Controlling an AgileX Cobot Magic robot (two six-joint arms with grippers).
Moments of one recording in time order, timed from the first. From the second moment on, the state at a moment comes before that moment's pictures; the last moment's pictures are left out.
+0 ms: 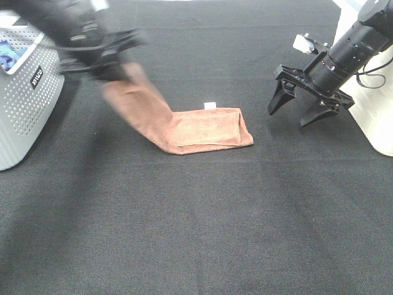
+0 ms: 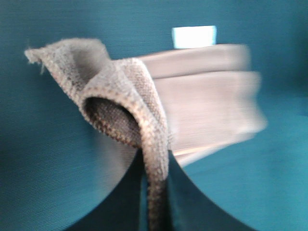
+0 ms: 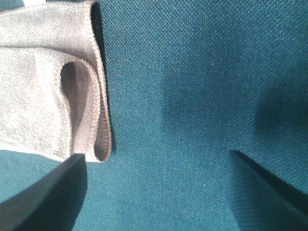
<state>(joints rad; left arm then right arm) -0.28 2.10 -1.65 -0.59 0.73 0.05 0.02 2.23 -1.67 0.49 0.95 -0.24</state>
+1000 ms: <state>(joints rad) -0.49 2.40 -1.93 -0.89 0.56 -0.02 0.02 2.23 -1.67 0.54 0.97 -0.24</state>
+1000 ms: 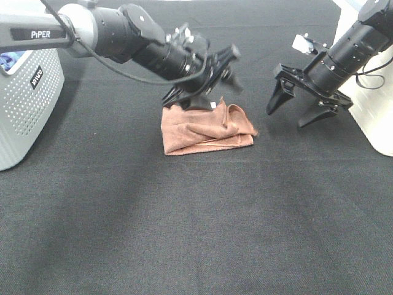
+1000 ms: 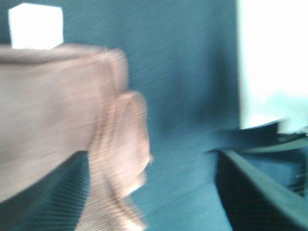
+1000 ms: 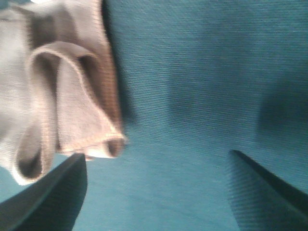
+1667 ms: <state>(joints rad) -0.28 2.26 -1.94 -0.79 0.66 0.26 0.24 2.23 -1.68 0.95 1.00 -0.54</state>
